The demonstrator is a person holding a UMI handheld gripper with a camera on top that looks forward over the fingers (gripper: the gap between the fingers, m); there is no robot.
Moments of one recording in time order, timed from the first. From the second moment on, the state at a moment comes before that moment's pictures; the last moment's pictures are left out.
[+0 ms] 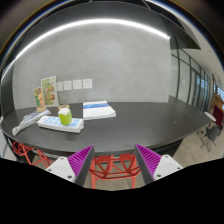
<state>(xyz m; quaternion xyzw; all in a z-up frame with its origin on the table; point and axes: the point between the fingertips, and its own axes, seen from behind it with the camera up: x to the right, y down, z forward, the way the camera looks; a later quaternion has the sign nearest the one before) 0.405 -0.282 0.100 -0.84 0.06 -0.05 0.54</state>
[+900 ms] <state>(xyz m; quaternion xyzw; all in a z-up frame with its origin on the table) 0.195 -0.035 0.057 -0.84 0.03 -0.03 0.54</state>
